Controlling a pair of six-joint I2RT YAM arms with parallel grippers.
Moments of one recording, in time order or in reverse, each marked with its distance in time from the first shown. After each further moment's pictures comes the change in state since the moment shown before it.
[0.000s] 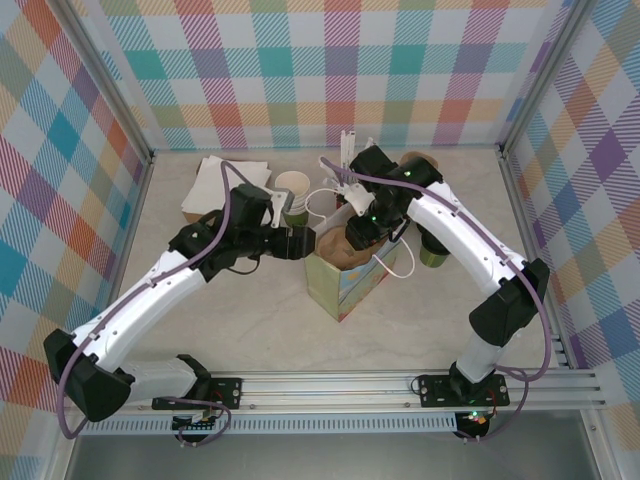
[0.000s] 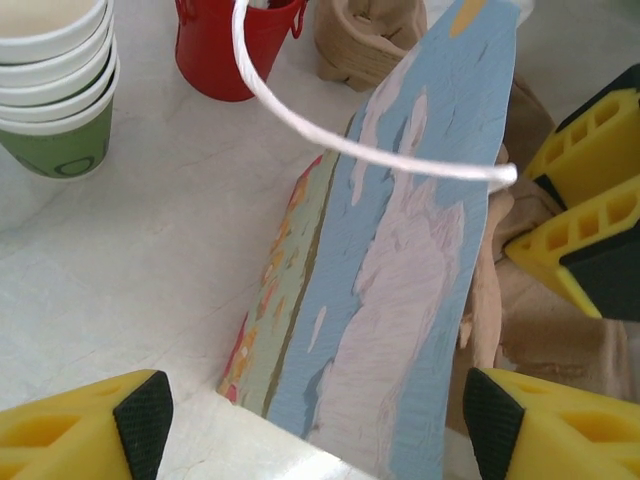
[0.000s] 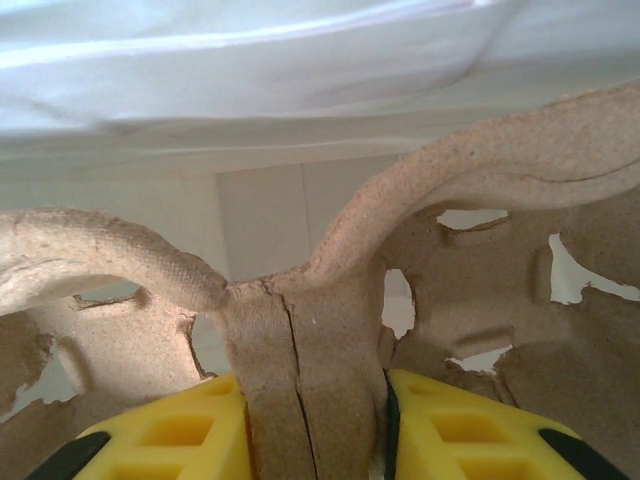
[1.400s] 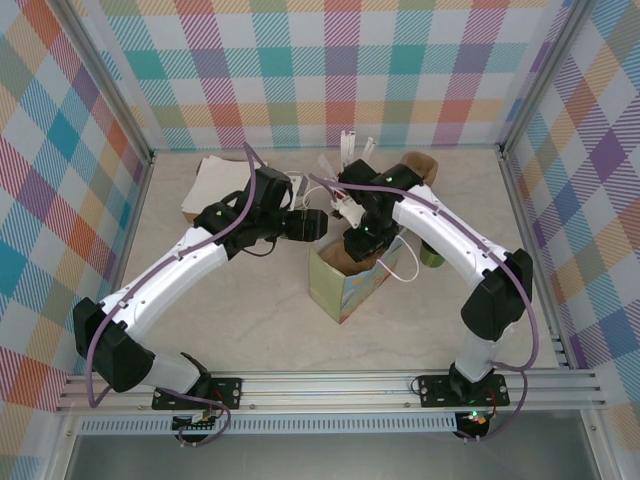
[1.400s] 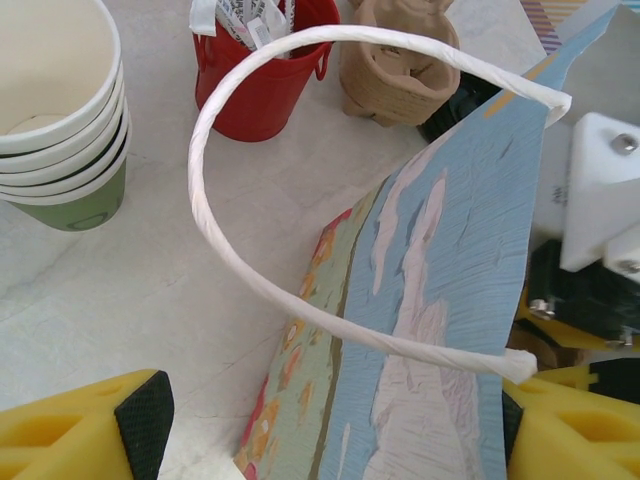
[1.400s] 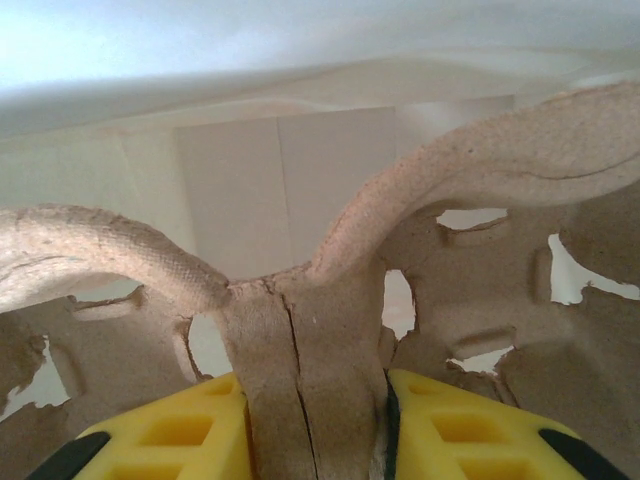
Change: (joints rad) left arm 0.000 0.171 0.129 0.019 -0.060 0.003; right arm 0.033 0.061 -0.059 -0.024 0.055 -0.004
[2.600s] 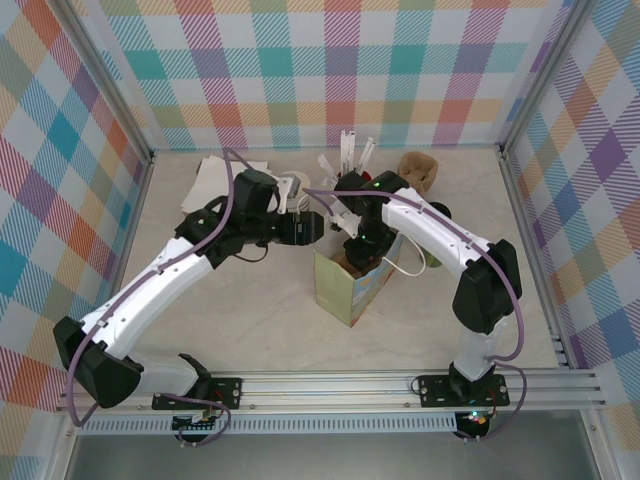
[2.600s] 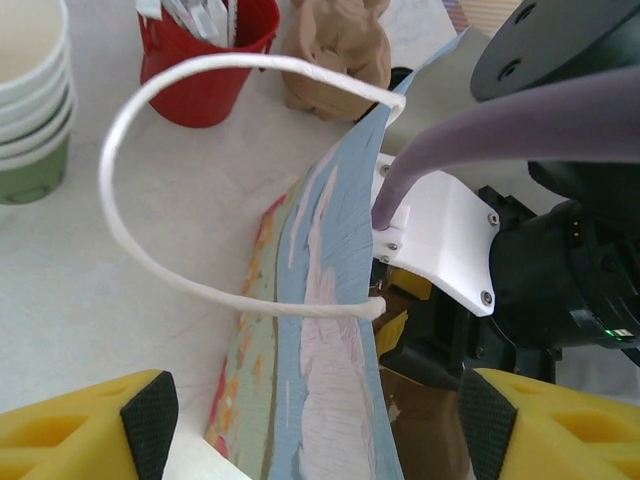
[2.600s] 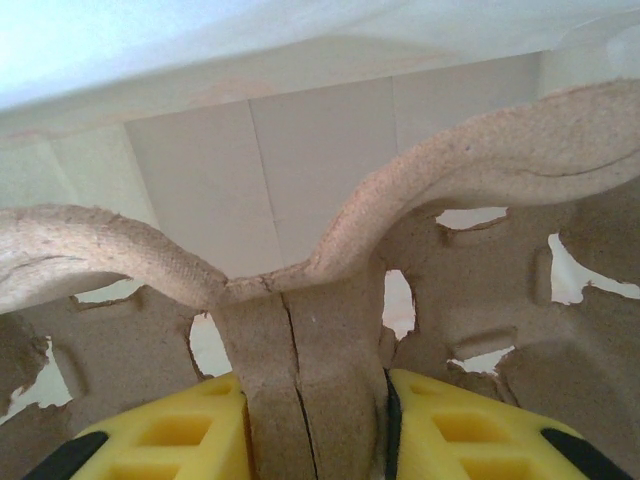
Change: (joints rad) left arm 0.000 -0.089 -0.021 -0.021 0.110 -0.077; right arm 0.000 0.059 -0.061 0.010 0.034 -0.076
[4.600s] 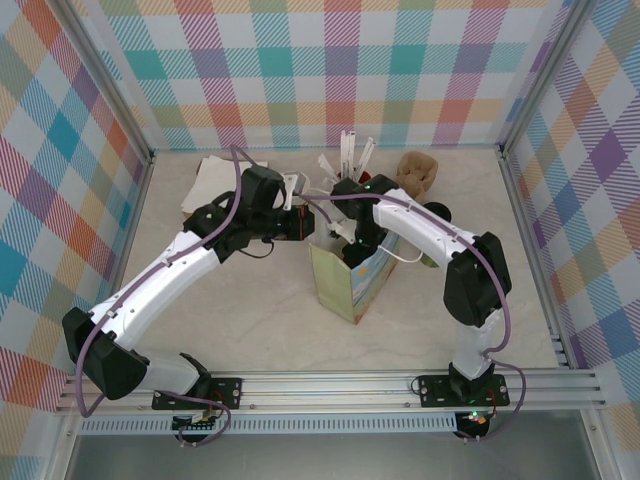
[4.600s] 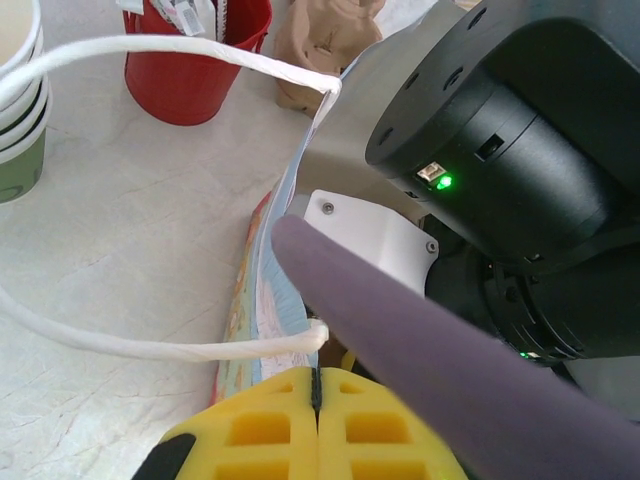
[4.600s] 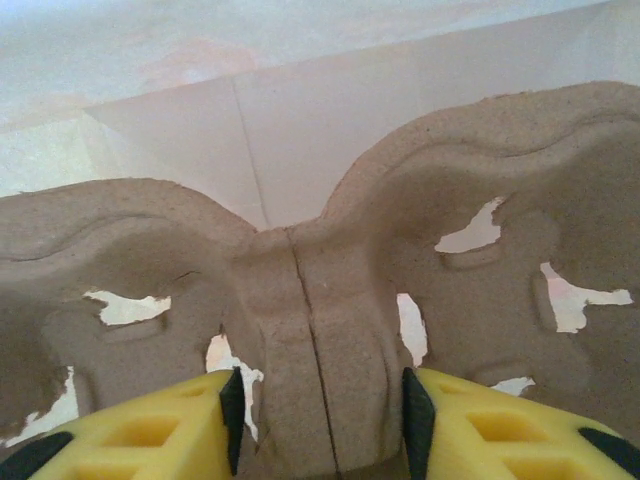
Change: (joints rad) left arm 0.000 0.040 0.030 0.014 0.013 -0.024; right arm 0.000 0.069 -0.010 -0.004 0.003 -0.028
